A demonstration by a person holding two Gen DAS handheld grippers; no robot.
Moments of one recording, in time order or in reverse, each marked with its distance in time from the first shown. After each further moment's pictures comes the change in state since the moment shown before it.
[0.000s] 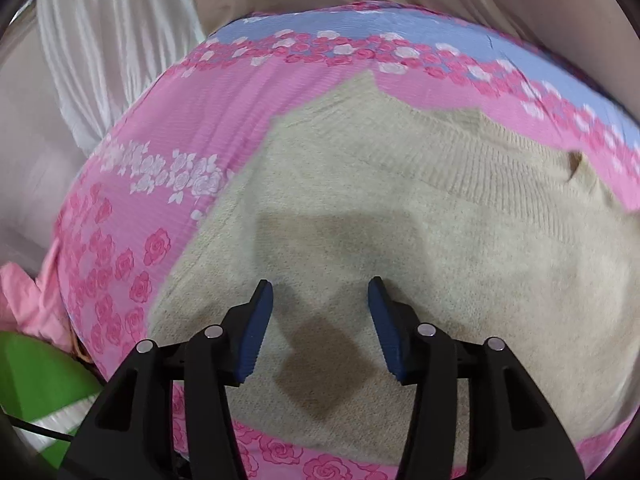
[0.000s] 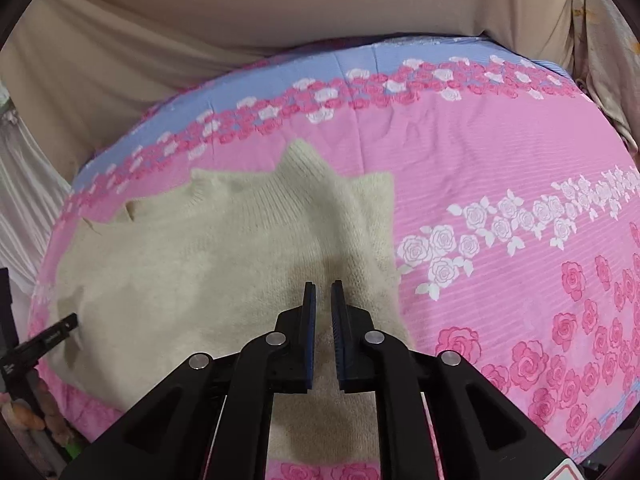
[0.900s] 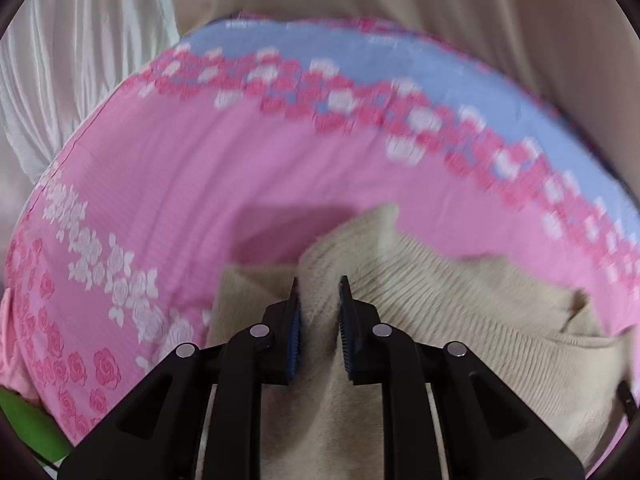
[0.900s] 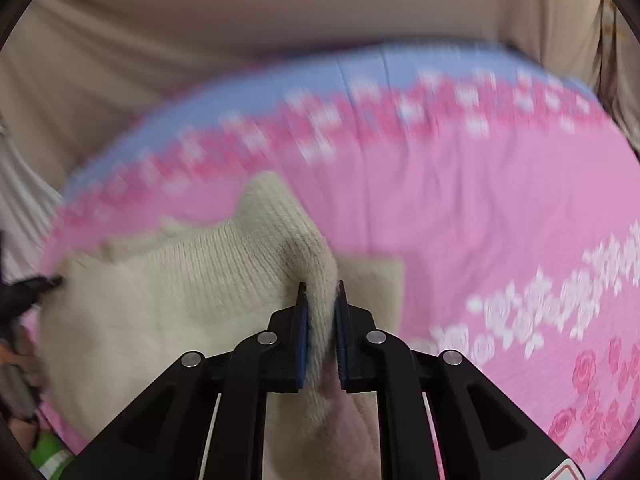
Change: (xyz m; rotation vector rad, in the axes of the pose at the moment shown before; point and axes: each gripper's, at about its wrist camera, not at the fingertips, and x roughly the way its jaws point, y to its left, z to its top) left arm 0.062 -0.002 0.115 -0.085 0.018 -0.115; right arm 0.075 -0.015 0.055 0.012 0.122 -0.069
